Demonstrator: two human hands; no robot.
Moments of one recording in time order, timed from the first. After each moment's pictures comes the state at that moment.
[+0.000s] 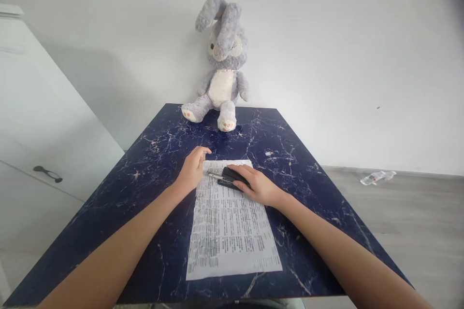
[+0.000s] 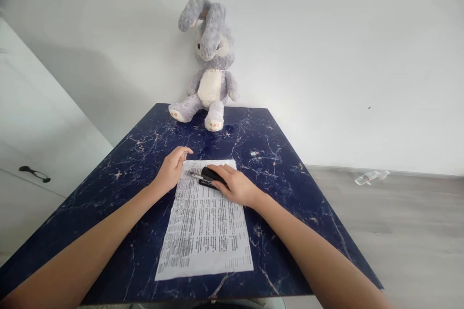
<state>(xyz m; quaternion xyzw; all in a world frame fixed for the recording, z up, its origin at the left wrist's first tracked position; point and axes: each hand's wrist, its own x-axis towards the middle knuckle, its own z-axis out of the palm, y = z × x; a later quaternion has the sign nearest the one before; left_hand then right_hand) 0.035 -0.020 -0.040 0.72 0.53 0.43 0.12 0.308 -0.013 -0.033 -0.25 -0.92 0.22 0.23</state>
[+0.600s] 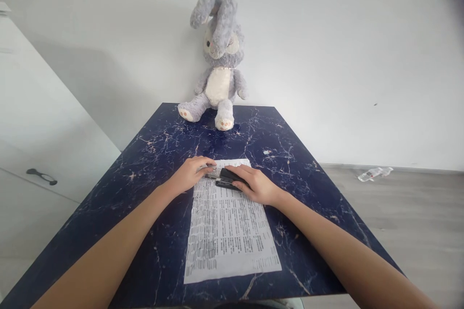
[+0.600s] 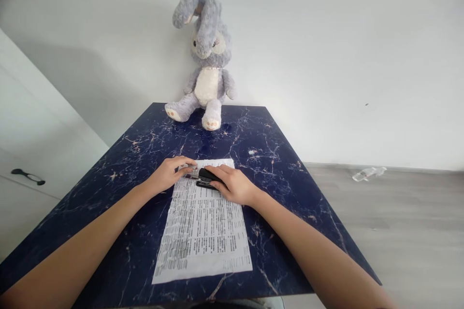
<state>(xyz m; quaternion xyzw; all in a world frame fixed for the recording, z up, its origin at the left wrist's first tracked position) 0.022 -0.020 -0.038 0.81 0.46 0.30 0.21 0.310 -0.008 -0.039 -0.22 -0.93 0.18 0.25</state>
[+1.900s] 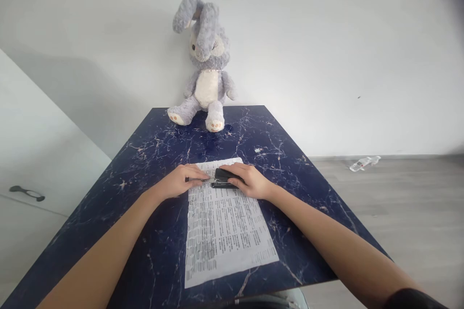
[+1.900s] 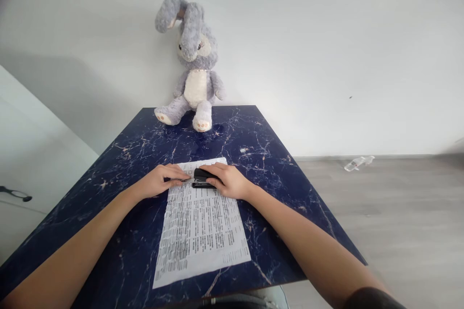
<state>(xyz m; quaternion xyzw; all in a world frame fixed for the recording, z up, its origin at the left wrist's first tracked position) 0.010 -0.021 -0.034 0.84 0.39 0.23 0.29 0.321 0.001 -0.042 -0.21 -0.92 0.19 0.28</state>
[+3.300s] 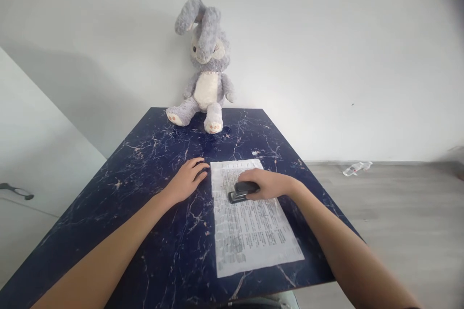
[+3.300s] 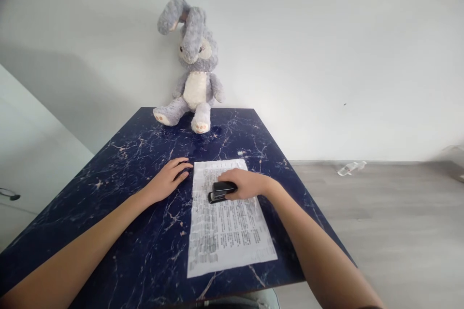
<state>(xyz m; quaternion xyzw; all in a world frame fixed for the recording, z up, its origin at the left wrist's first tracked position) 0.035 -0.016 -0.064 0.82 0.50 0.24 0.11 0.359 0.005 0.007 -0.19 -0.93 0.30 0.03</state>
